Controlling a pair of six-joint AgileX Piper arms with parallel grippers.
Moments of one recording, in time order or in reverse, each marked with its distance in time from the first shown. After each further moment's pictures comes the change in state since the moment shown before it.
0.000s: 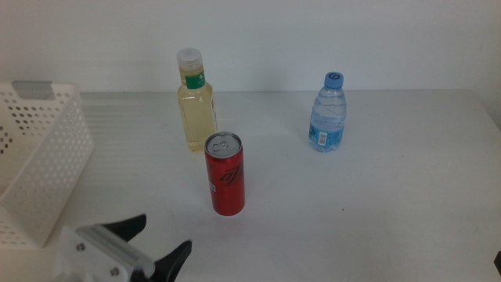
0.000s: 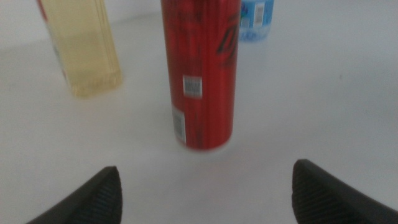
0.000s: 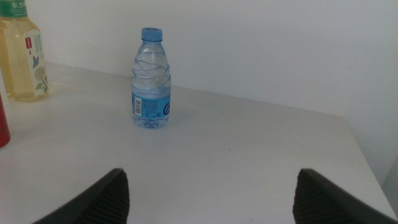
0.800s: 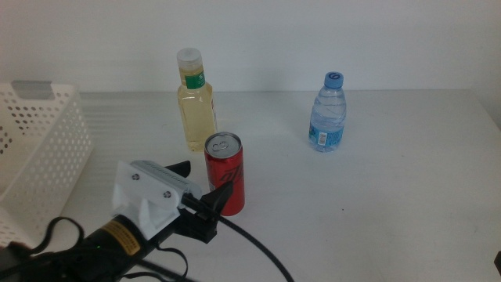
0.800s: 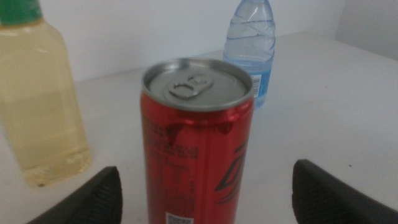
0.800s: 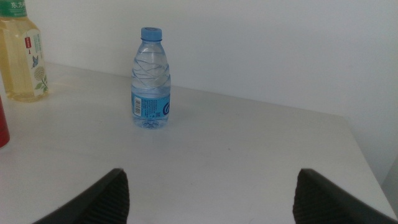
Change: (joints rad) left arm 0.000 0.195 -0.325 0.054 0.022 -0.091; right arm 0.000 0.000 0.000 0.000 0.000 0.000
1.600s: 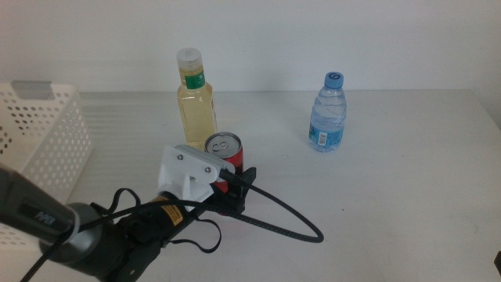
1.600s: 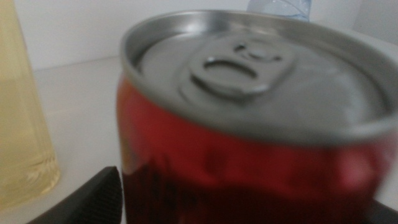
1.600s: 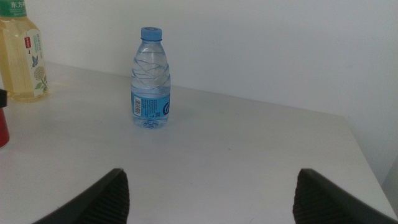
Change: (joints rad) left arm 0.000 0.300 -0.259 0.006 -0.023 -0.040; right arm 0.000 0.000 0.000 0.000 0.000 0.000
